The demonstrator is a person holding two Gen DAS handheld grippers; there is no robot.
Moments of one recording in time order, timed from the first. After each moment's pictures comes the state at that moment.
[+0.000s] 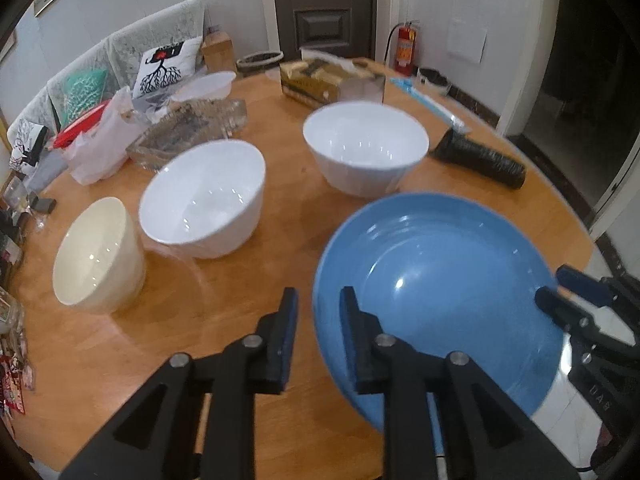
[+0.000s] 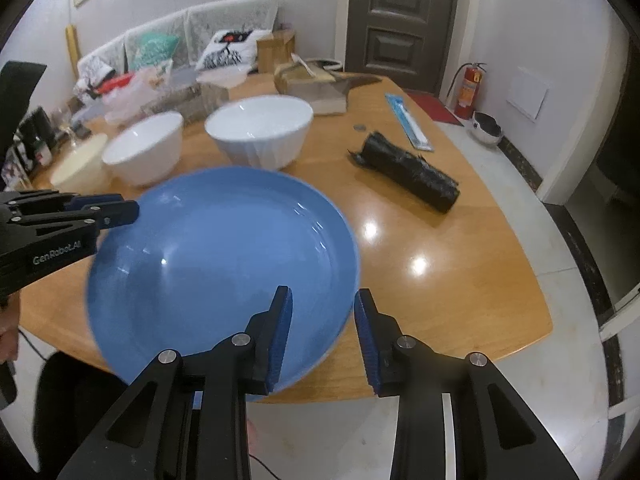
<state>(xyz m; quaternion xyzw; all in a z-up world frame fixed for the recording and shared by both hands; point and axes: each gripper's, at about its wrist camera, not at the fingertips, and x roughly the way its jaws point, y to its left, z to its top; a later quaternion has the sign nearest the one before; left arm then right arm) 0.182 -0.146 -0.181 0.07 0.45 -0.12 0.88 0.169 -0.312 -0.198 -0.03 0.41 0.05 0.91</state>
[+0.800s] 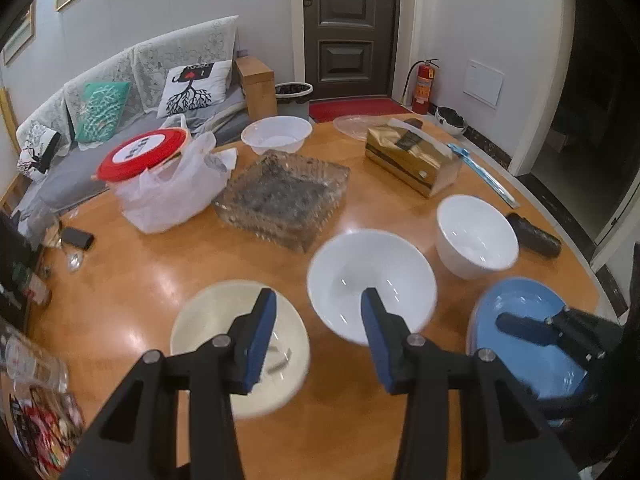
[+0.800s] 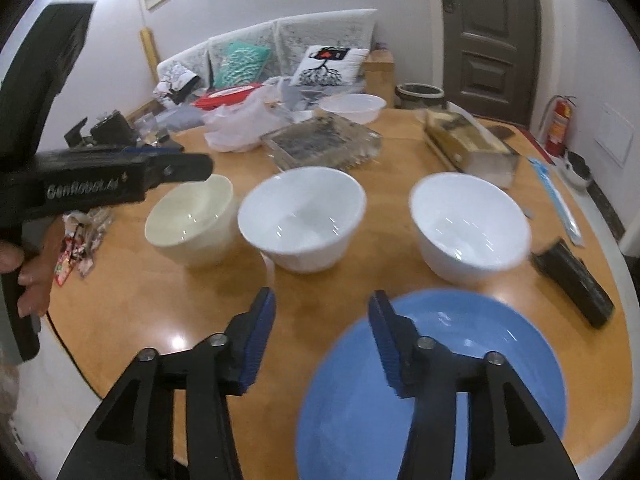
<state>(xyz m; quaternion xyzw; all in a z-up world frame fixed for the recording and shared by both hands) 0.263 -0.005 -0.120 0.05 0.41 -0.11 0.90 0.252 -0.164 -0.180 -0.03 0.38 0.20 0.90</state>
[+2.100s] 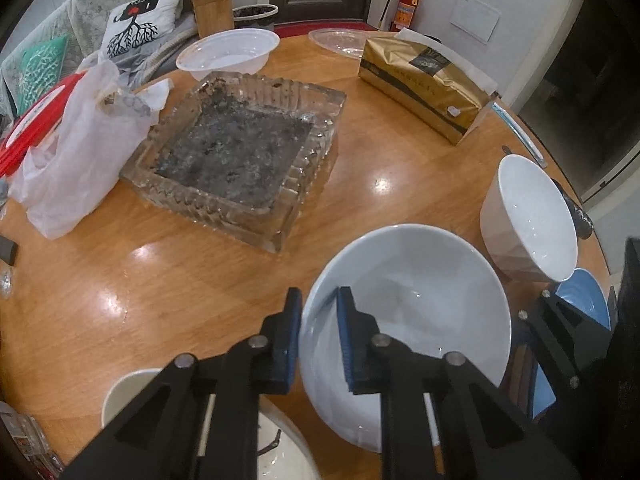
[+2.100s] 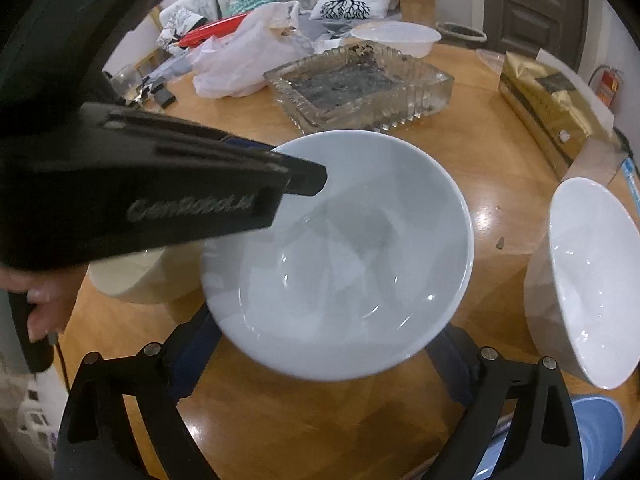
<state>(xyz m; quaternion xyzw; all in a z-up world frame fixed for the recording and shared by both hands) 0.378 -0.031 -0.206 0.06 0.54 -0.17 0.82 0.360 -0.116 -0.231 -0.03 0.50 0.25 0.83</state>
